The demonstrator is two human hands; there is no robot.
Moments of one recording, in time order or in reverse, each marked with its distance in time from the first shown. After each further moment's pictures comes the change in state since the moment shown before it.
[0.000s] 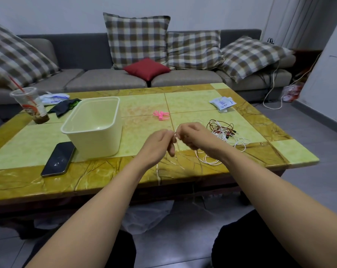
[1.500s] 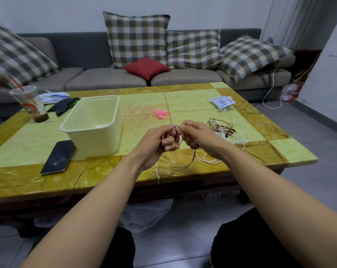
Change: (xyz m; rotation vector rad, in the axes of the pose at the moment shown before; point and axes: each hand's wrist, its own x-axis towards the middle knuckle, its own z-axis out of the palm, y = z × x) left_hand -0.003 0.005 0.000 -0.697 -0.142 -0.152; right_hand 0.002 0.013 -0.006 0.161 0.033 0.038
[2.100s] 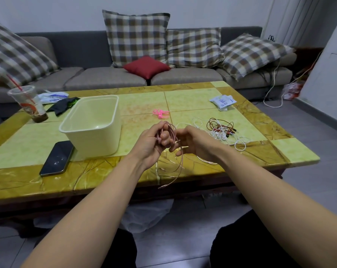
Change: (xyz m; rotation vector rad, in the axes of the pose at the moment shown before) left_hand 0.011 -0.004 -0.005 -0.296 0.151 0.000; right_hand 0.009 0.008 0.010 0.207 -0.191 0.134
